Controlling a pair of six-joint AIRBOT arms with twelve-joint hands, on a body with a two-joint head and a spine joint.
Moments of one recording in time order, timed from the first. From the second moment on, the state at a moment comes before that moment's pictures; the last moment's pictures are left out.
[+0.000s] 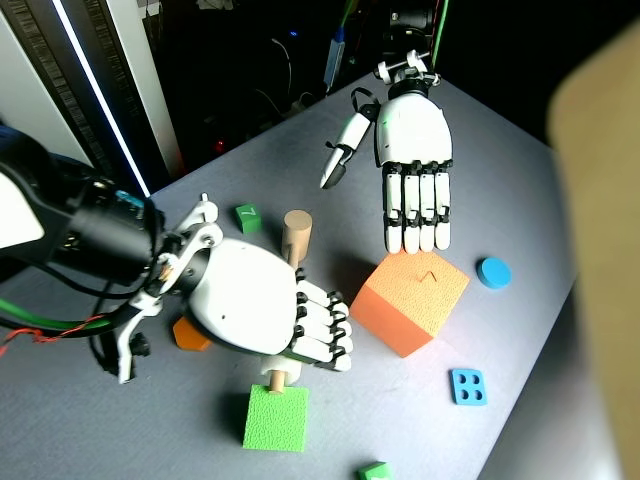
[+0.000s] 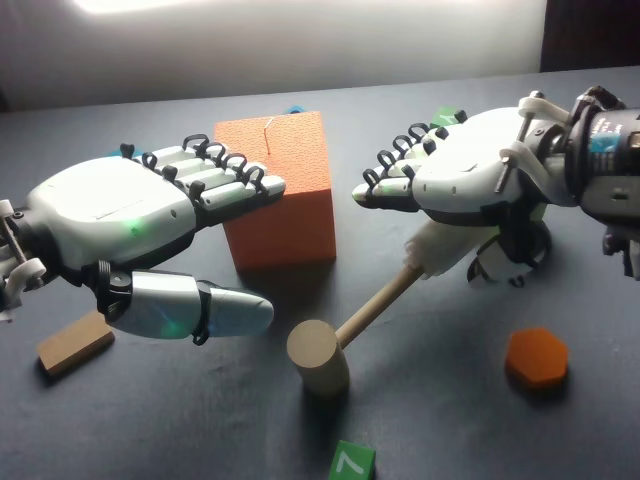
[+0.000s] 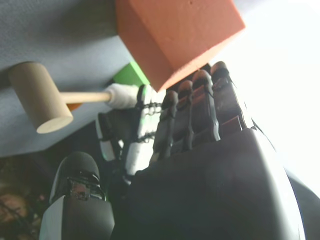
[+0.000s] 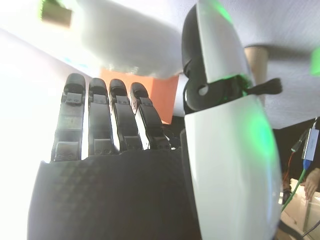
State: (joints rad) left arm 0.65 -0.91 1.06 0.15 -0.60 0.81; right arm -0.20 -1.19 1.09 -0.60 -0.30 -0.58
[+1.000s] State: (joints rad) left arm 0.68 -0.94 1.09 0.15 -0.63 0.77; right arm -0.27 -1.31 1.21 -0.60 -0.33 -0.53
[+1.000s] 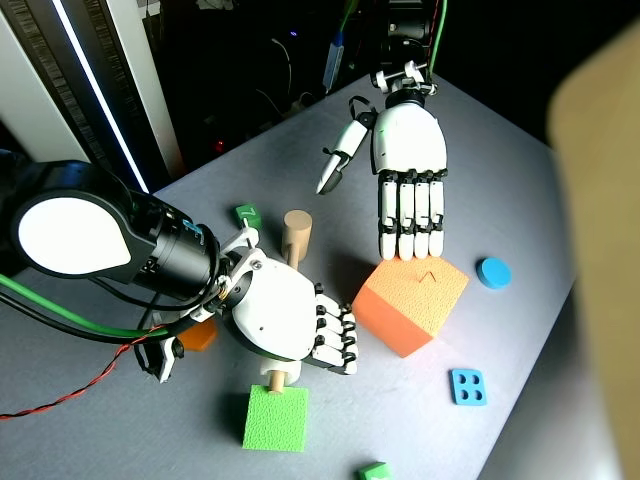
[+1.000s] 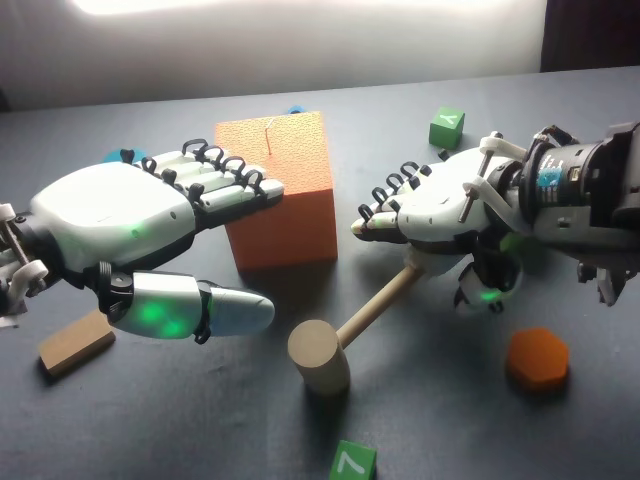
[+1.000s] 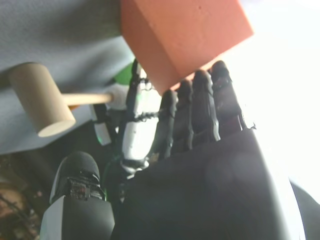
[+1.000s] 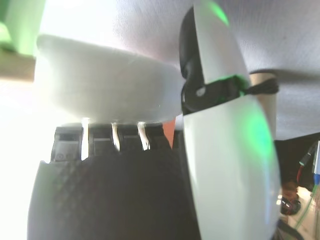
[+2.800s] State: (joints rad) left arm 0.69 -0.94 1.09 0.14 -0.65 0.75; right arm -0.26 -1.32 1.22 -0.60 -0.35 -0.52
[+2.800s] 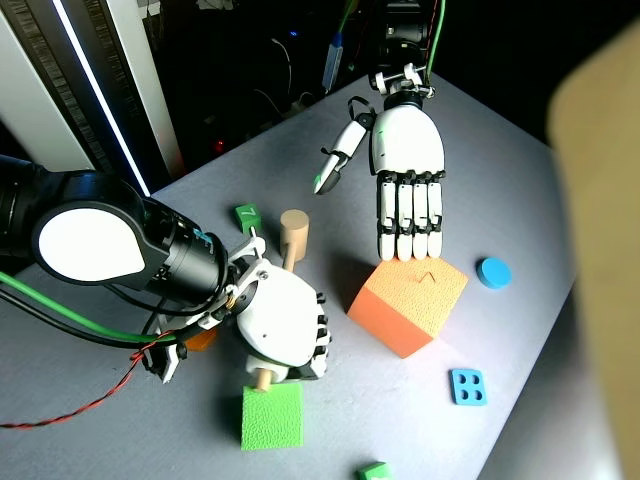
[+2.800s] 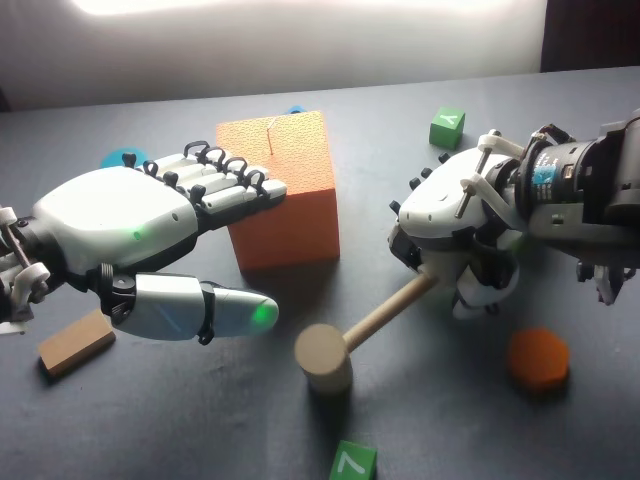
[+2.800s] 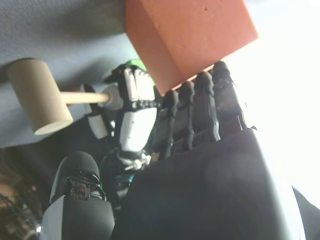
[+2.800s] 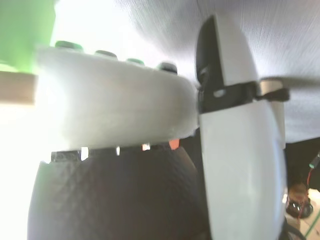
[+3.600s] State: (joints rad) left arm 0.69 -0.94 1.09 0.14 -0.66 0.75; right arm -0.24 -1.24 1.12 -0.60 -0.35 -0.56
